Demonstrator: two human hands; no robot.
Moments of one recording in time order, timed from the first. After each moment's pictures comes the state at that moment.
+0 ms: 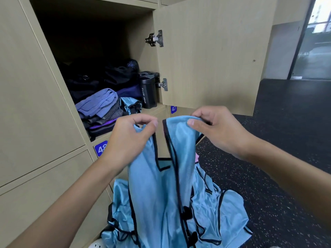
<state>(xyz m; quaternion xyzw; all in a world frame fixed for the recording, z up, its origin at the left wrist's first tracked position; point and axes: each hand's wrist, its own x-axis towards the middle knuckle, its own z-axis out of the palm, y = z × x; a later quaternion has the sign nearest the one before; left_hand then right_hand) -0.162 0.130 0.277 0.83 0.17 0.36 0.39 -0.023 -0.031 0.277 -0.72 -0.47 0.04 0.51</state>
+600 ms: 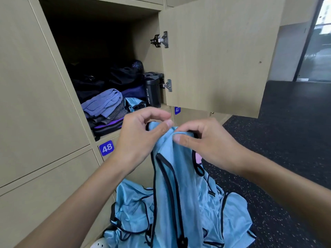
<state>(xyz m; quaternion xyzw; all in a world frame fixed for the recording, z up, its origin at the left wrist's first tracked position) -0.159 0.123 0.280 0.80 0.08 0.38 0.46 -0.053 -0.021 0.273 -0.67 -0.53 0.09 0.52</state>
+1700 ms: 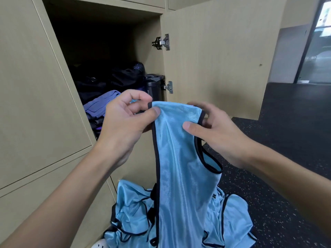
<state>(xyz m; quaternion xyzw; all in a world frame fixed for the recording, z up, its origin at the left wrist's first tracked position) -0.173 0.124 0.309 0.69 0.09 0.41 0.59 -0.044 -0.023 0.284 -0.63 -0.42 0.16 0.63</state>
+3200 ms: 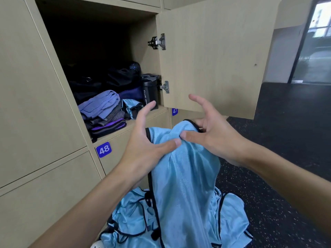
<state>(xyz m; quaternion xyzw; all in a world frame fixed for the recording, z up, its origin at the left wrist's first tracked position) -0.155 0.114 0.255 0.76 0.08 0.35 0.54 -0.036 -0.025 0.278 -0.64 -0.46 0.18 0.59</state>
